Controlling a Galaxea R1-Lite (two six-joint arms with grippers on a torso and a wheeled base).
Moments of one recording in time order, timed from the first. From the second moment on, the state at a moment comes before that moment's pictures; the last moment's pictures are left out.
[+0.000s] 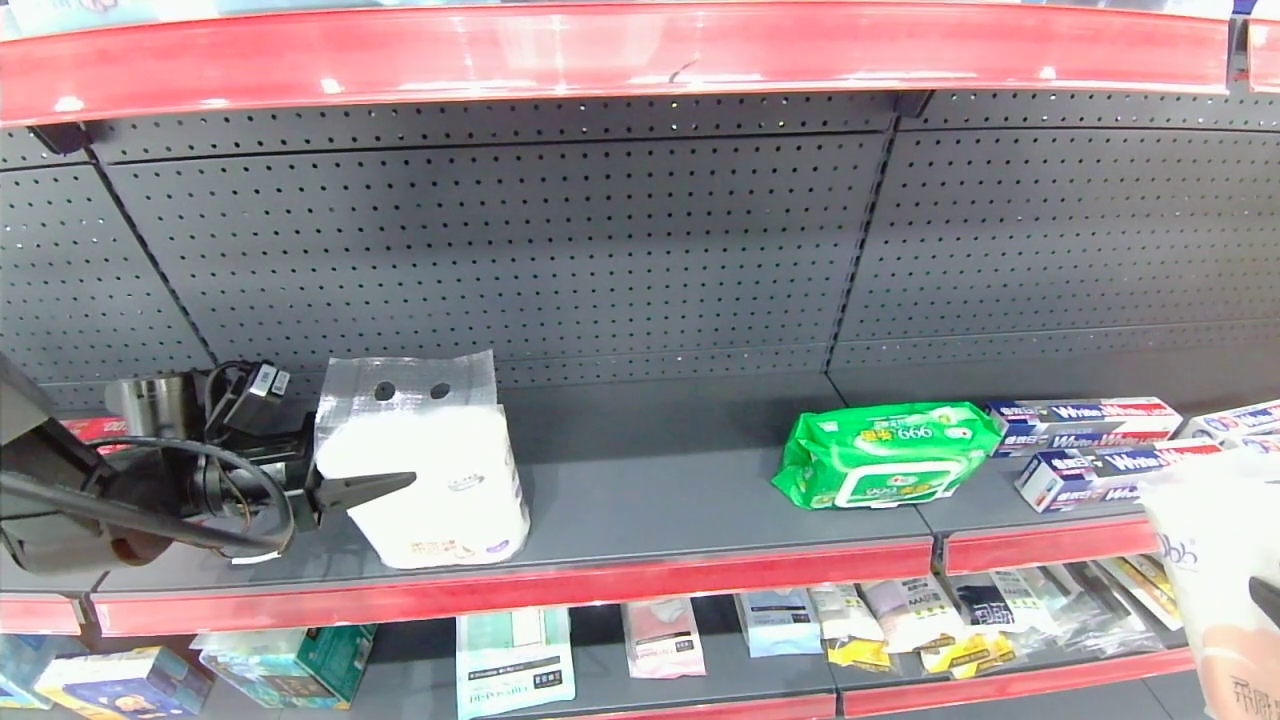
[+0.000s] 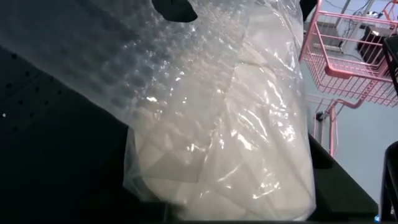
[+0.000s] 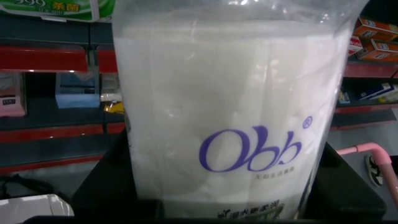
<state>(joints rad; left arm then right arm) 0.22 2.12 -0.76 -0.89 -1.41 0.52 -0.06 0.81 -0.35 -0.05 -0.26 -0.31</state>
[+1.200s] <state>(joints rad) 0.21 2.13 -0.70 -0.93 -1.41 0.52 -0.06 0.81 -0.34 -0.05 -0.26 -0.31</state>
